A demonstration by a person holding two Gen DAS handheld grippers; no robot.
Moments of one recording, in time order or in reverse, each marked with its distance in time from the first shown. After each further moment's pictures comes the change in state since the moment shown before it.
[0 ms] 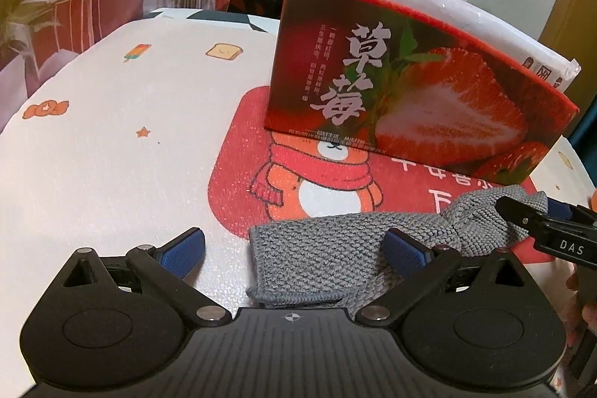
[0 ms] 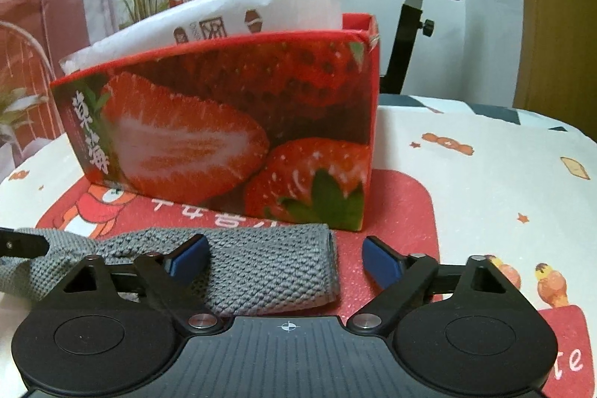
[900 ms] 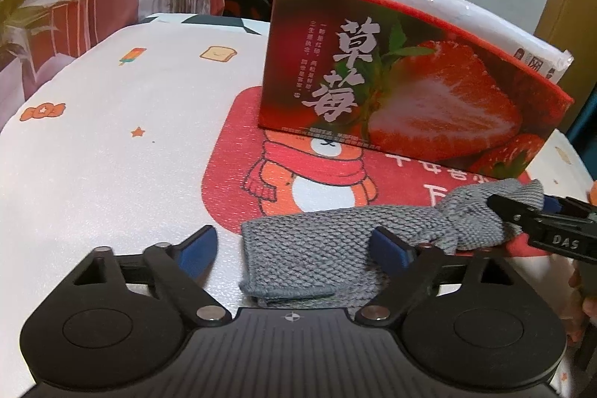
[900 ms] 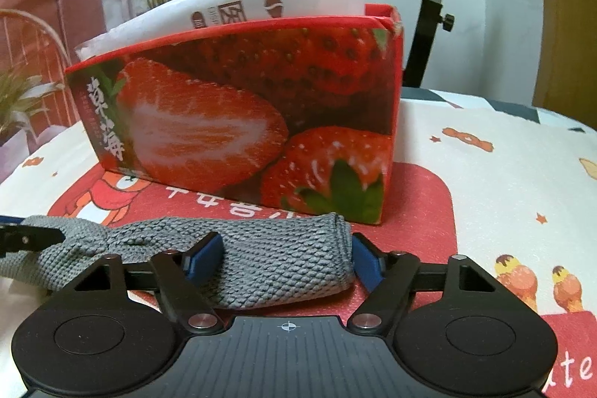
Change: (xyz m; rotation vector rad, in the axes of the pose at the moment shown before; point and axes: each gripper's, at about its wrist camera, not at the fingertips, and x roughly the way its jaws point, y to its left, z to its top) left arm -0.001 -0.001 -0.008 0.021 -0.019 -0.011; right arm 0.005 0.003 -0.001 -0.029 0.024 0.053
